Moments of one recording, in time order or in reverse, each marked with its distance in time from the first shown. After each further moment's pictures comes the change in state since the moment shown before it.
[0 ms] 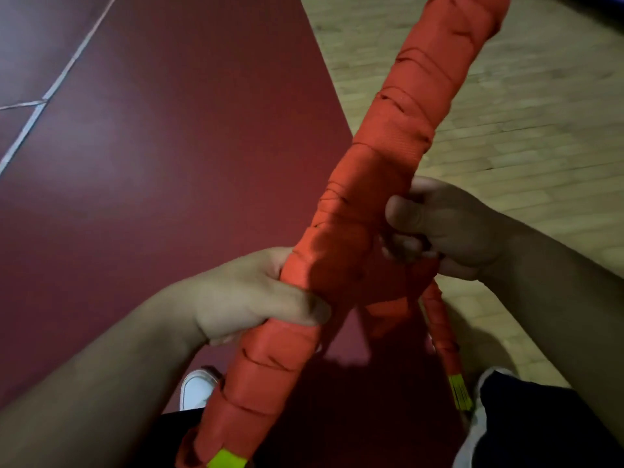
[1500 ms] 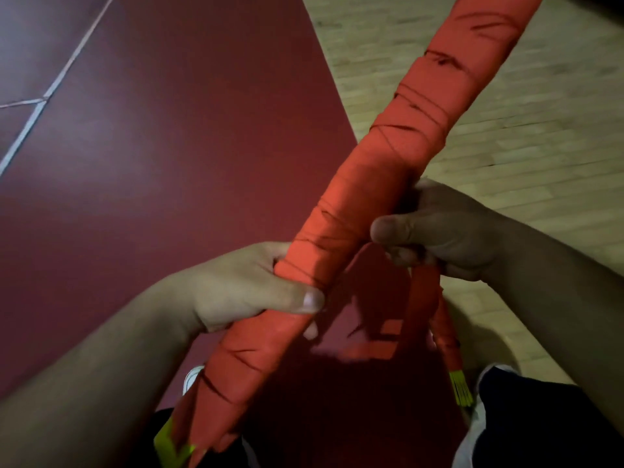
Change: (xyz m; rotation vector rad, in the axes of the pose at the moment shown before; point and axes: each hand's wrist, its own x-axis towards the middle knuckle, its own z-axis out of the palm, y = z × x) left_hand 0.001 0.001 -0.010 0.074 0.025 -0.028; right_hand 0.000 0.000 0.000 -0.226 0.038 0.028
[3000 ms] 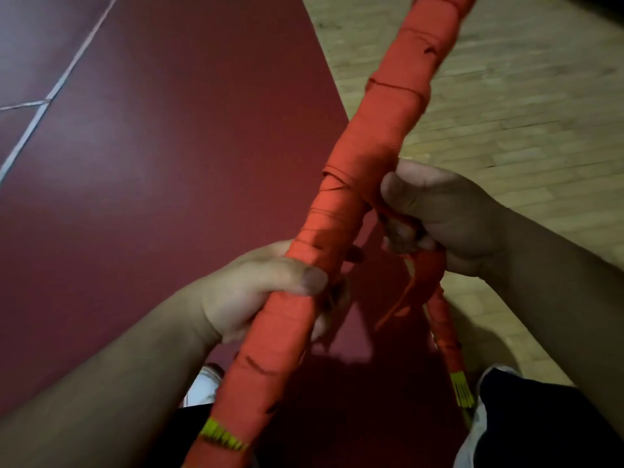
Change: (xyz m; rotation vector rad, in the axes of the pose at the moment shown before) left_hand 0.004 -0.001 0.016 -0.377 -0.101 0.102; right_hand 0.000 -0.009 0.007 0.230 0.077 -0.055
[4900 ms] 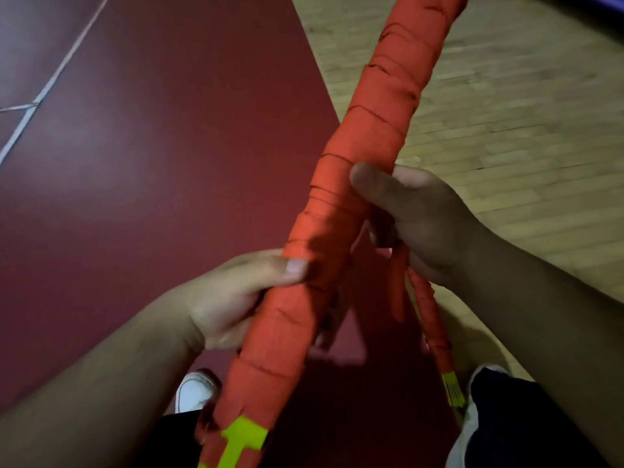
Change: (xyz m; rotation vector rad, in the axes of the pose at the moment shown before) left_hand 0.006 -0.006 -0.008 0.161 0.232 -0.017; right_hand 0.005 0.005 0.011 0.003 0.214 -0.072
